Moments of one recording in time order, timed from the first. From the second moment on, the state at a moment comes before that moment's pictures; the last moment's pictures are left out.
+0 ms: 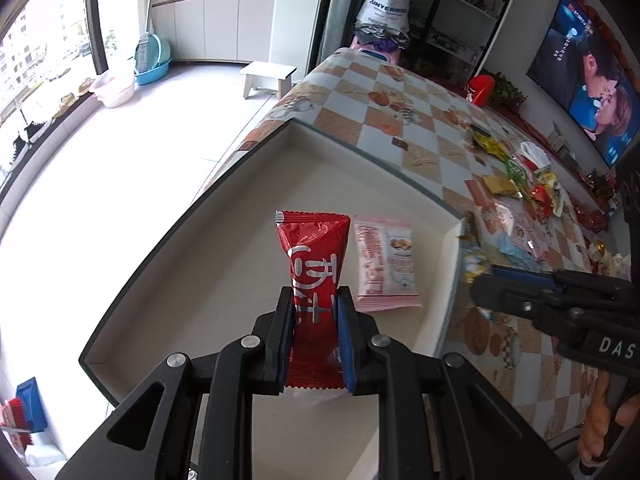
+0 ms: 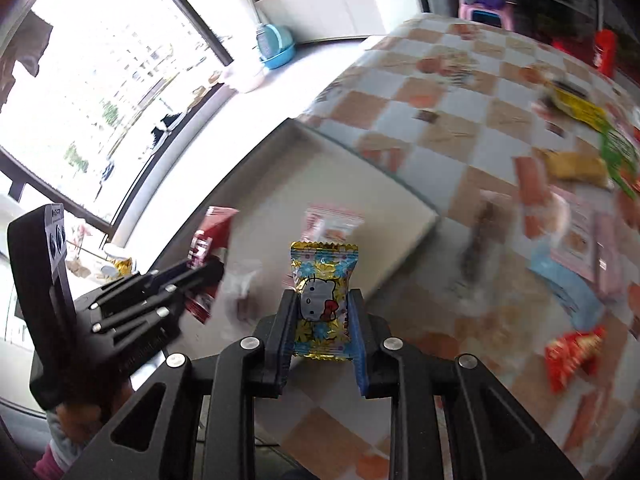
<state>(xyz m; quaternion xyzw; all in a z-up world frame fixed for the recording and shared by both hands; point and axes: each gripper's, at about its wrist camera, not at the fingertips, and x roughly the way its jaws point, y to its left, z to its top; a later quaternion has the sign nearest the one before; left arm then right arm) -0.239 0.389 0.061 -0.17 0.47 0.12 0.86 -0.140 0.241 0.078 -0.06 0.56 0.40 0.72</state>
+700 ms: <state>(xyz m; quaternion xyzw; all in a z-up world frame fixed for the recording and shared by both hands) -0.228 0.396 0.035 -0.15 0.48 0.15 0.85 -0.068 0.287 0.023 0.00 0.57 0.36 0.74</state>
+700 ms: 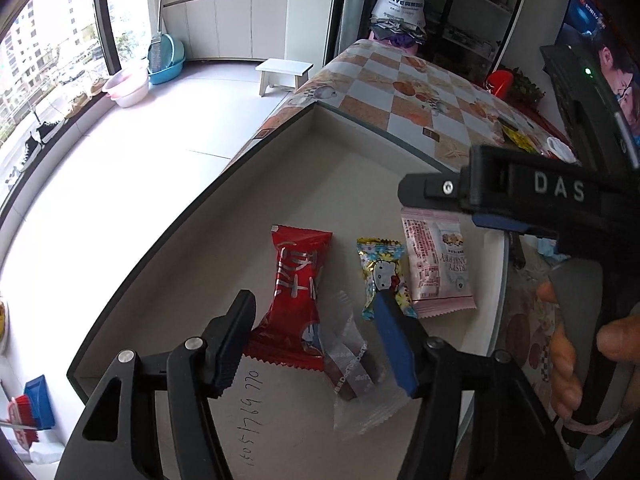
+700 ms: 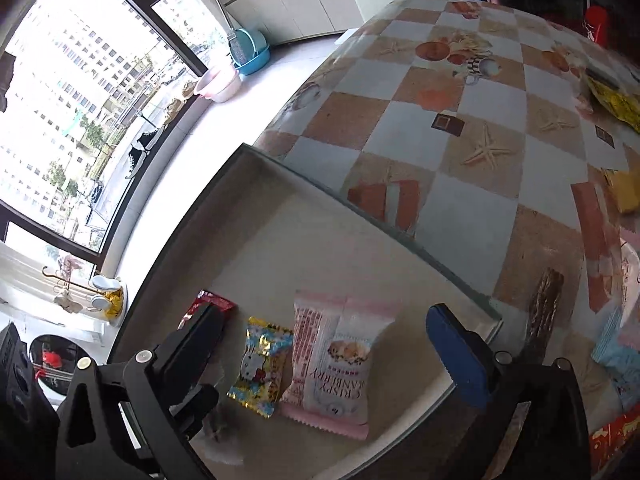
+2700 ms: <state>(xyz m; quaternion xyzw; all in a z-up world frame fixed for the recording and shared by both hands) -0.133 0.150 0.037 0.05 0.49 -0.08 0.87 -0.057 -0.029 0.023 -0.01 0.57 0.17 0.80</state>
